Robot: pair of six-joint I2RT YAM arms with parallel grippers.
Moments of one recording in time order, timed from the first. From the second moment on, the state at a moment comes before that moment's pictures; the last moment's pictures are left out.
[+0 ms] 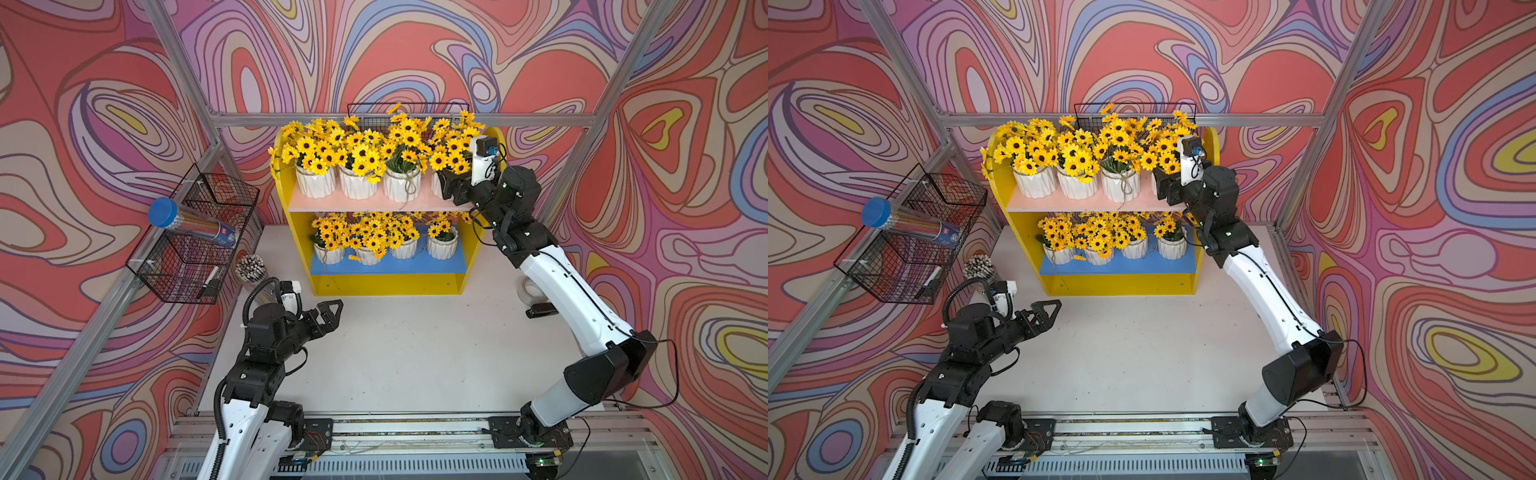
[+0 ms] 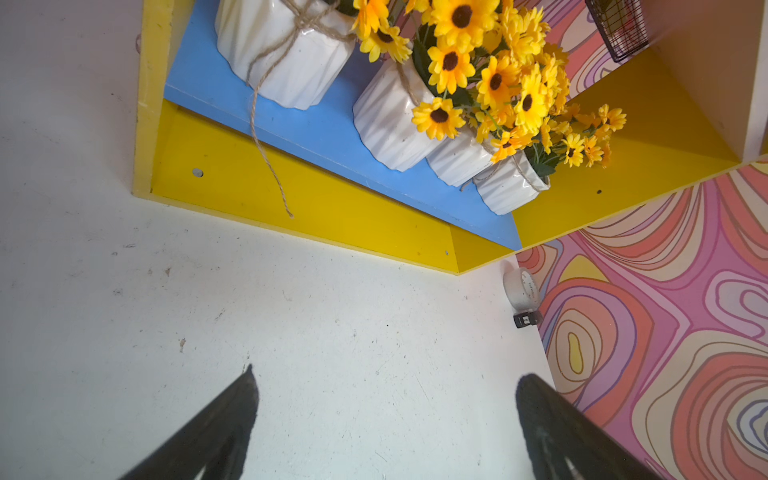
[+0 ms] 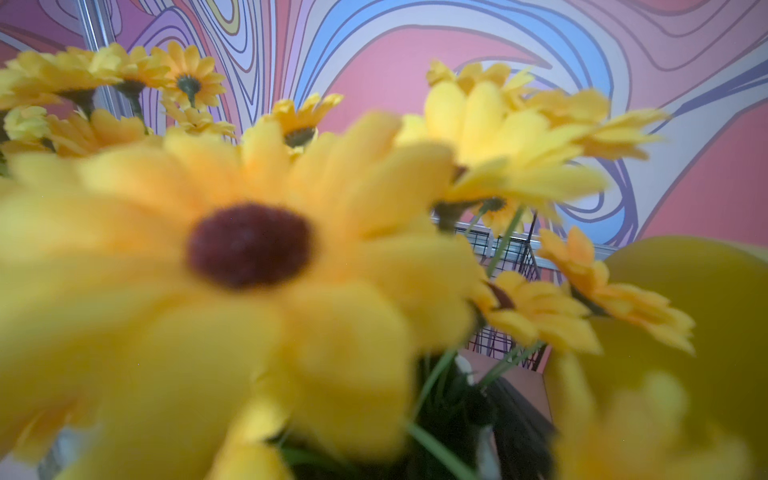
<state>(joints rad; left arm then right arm) -0.14 0.57 0.64 -0.50 0.34 -0.65 0.39 1.60 1.76 -0.06 0.00 -0.08</state>
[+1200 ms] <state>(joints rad) -0.14 0.56 0.70 -0.52 0.34 -0.64 0.37 1.40 1.65 -0.11 0.01 -0.06</state>
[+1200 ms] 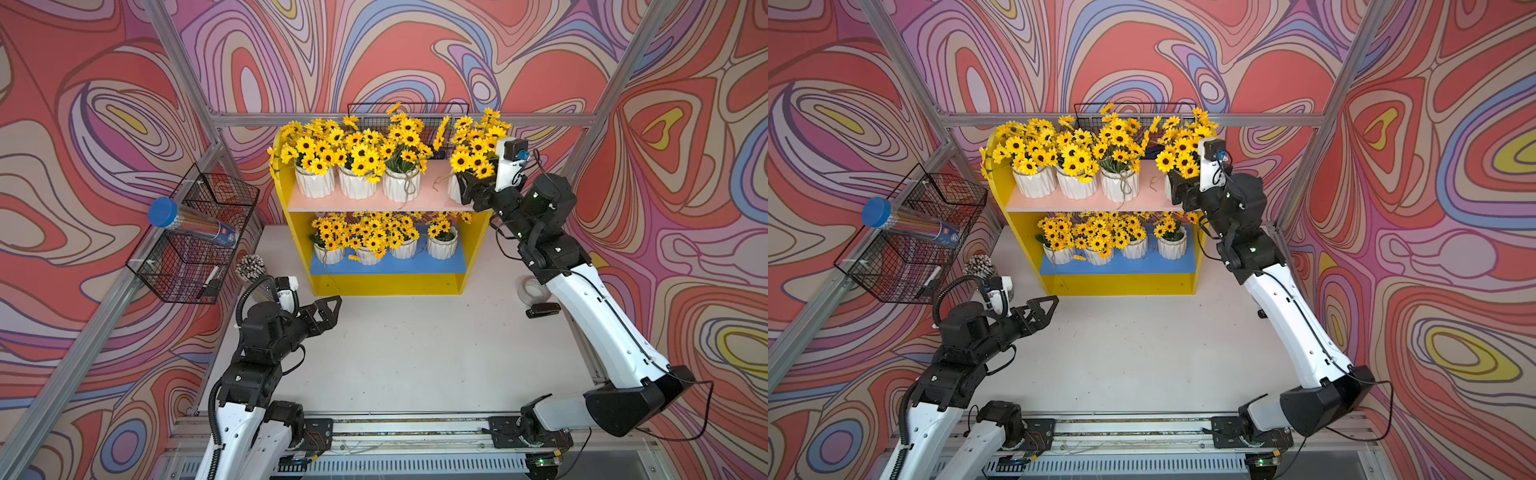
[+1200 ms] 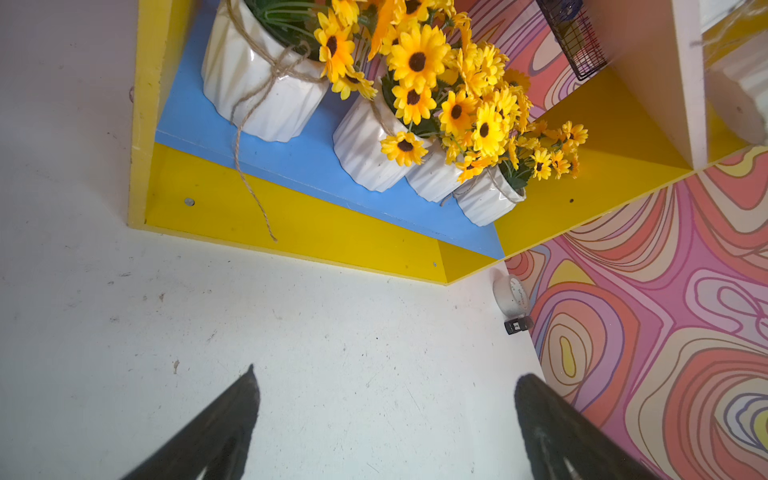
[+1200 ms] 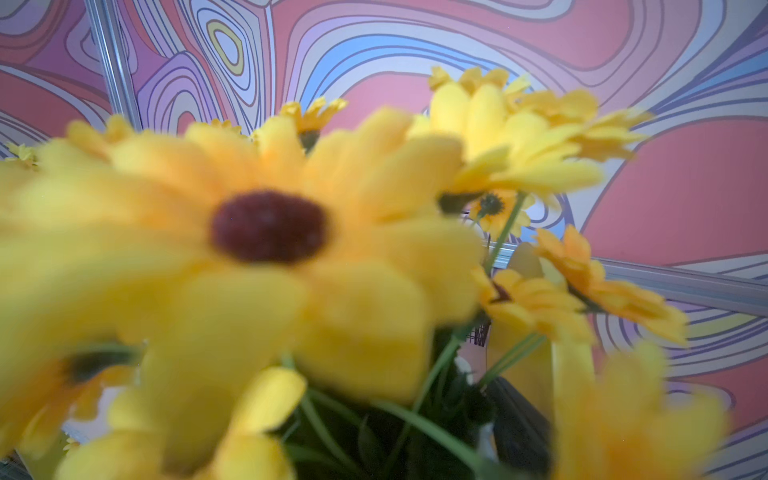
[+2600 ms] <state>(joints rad) -0.14 0.60 0.79 -0.57 0.34 -0.61 0.70 1.14 1.27 -0.14 -0.06 -0.02</state>
